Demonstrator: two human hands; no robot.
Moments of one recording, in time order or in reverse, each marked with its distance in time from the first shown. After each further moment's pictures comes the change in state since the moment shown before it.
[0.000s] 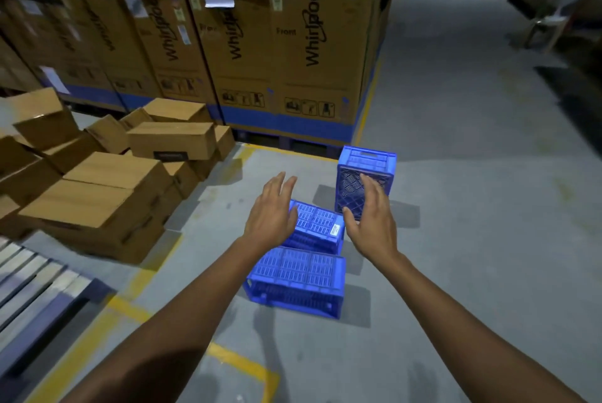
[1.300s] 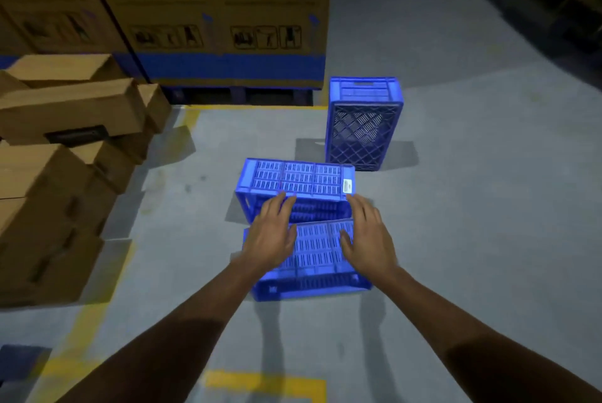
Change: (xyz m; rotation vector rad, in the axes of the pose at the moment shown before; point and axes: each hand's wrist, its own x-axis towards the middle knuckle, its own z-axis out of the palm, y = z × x) left_hand 0.025 -0.280 0.293 -0.151 -0.257 0.247; right_hand -0.056 0.086 0.367 -0.251 -0.183 0.204
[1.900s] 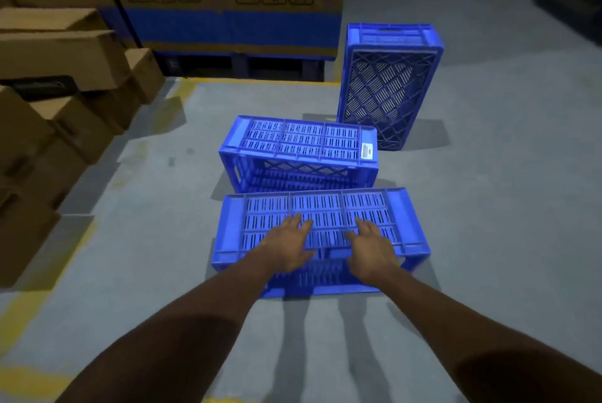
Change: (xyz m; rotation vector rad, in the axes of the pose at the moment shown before) left_hand 0.014 -0.094 0.281 0.186 -0.561 -0.041; right_hand -0.010 0.146 0.251 -0.385 -0.516 0.075
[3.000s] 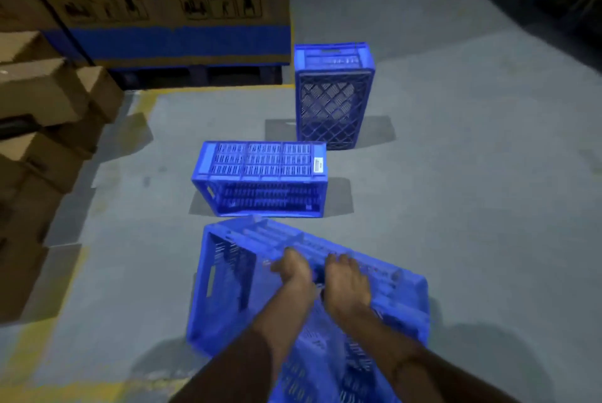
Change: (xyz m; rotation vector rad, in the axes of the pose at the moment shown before) left_hand -0.077 0.168 -0.104 -1.774 0.285 -1.059; right_hand -0.153 -0.021 -0.128 0.165 0.053 0.270
